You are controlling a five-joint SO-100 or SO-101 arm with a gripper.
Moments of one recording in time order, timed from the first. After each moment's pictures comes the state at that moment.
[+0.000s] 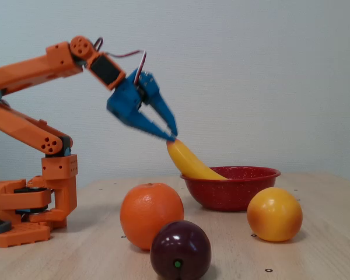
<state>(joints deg) -2.7 152.0 131.1 62.1 -12.4</state>
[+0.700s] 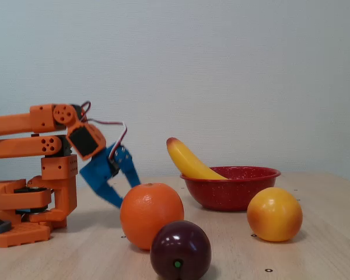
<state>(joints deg) -1.5 182.0 173.0 61.5 -4.9</state>
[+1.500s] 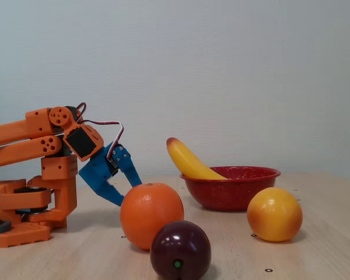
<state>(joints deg) -1.6 189.9 176.8 64.8 -4.1</state>
